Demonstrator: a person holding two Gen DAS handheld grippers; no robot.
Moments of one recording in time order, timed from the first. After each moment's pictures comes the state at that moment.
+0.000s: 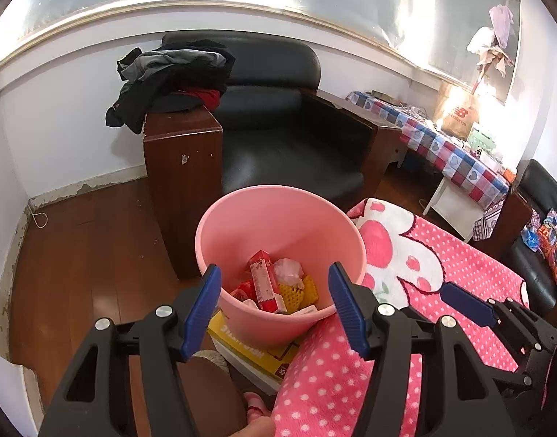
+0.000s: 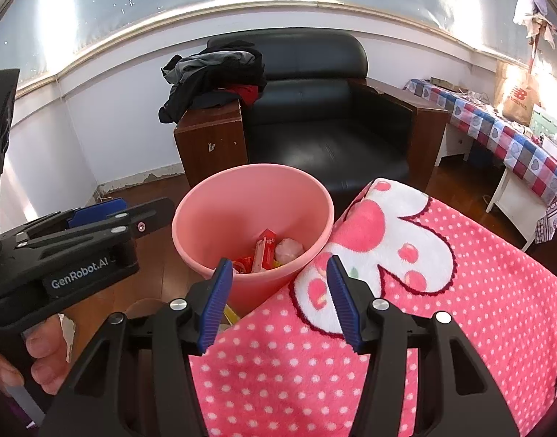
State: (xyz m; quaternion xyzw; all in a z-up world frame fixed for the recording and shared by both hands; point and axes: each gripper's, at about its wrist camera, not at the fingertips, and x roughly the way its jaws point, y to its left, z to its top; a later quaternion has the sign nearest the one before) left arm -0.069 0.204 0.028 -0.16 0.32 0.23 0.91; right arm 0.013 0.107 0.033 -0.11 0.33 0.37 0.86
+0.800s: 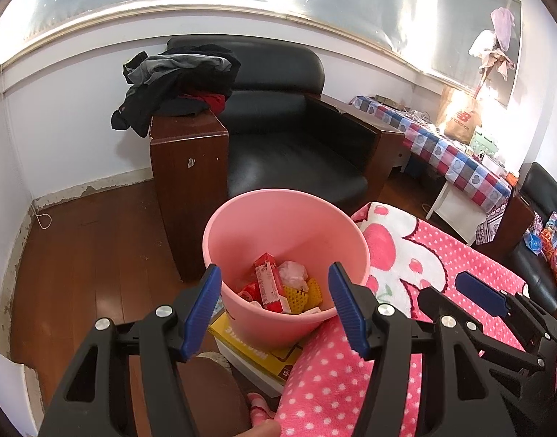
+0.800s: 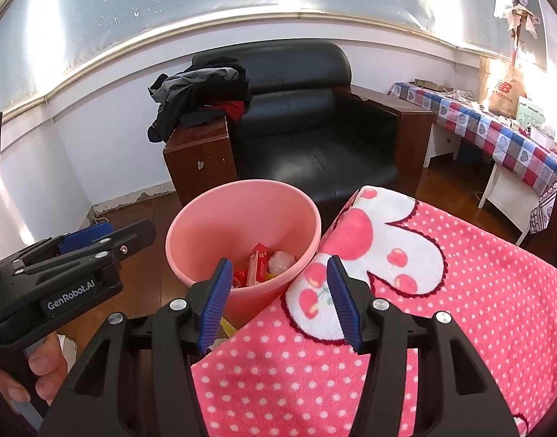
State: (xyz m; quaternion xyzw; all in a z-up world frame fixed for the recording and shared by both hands) left arm -0.076 0.208 0.030 -0.16 0.31 0.24 0.91; right arm 0.017 0.097 0.041 -0.08 0.31 0.35 0.88
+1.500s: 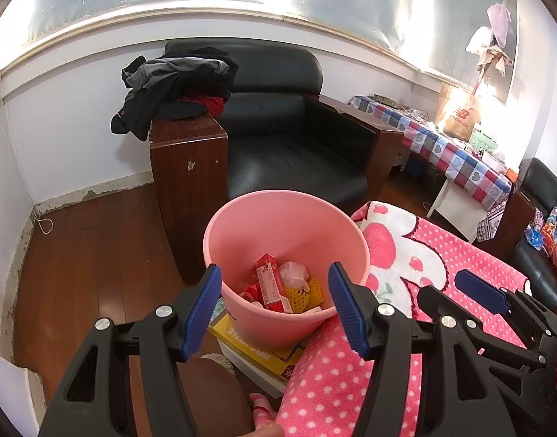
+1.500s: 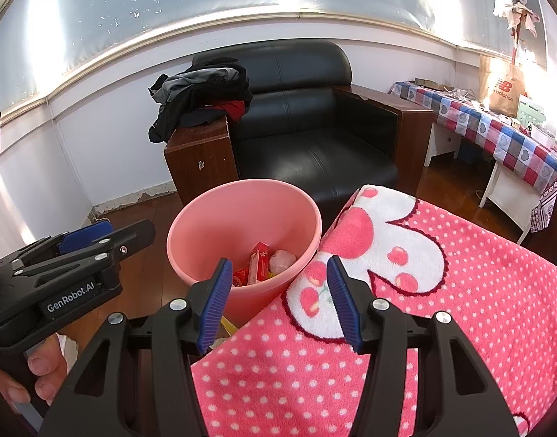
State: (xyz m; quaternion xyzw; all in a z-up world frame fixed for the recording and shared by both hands) left arm -0.077 0.205 0.031 -0.15 0.31 0.24 0.91; right arm 0.018 0.097 0.042 -0.08 0.31 0.35 0.88
